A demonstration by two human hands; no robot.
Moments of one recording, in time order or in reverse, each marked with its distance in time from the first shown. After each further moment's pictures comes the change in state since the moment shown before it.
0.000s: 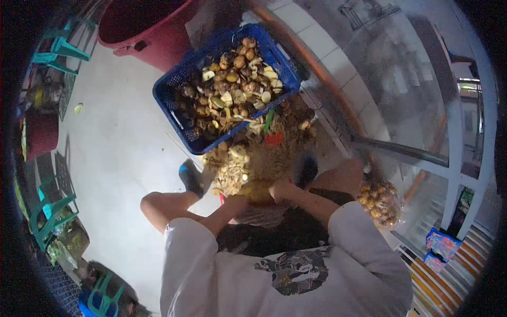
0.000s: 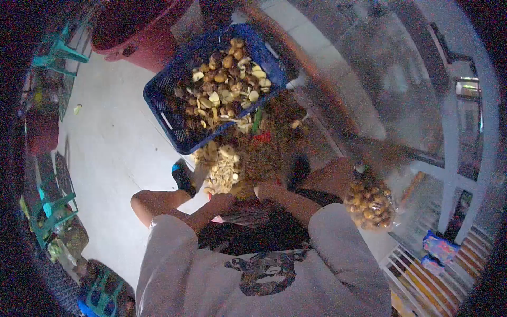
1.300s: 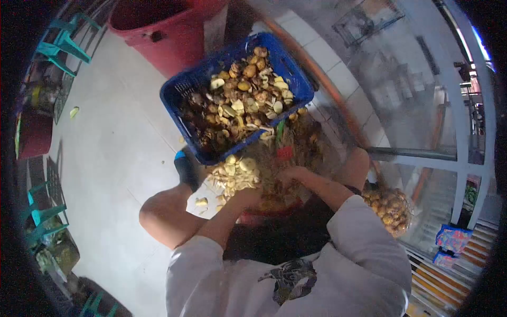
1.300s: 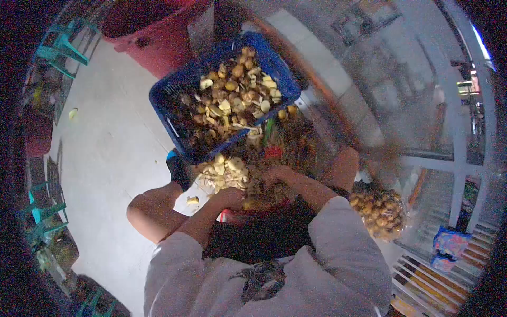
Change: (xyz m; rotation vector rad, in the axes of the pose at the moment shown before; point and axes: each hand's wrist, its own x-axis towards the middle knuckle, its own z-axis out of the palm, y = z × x) left_hand 0.043 -0.047 -0.045 -0.069 0.200 0.105; right_hand 0.124 0.105 -0.030 0.301 -0.022 0.140
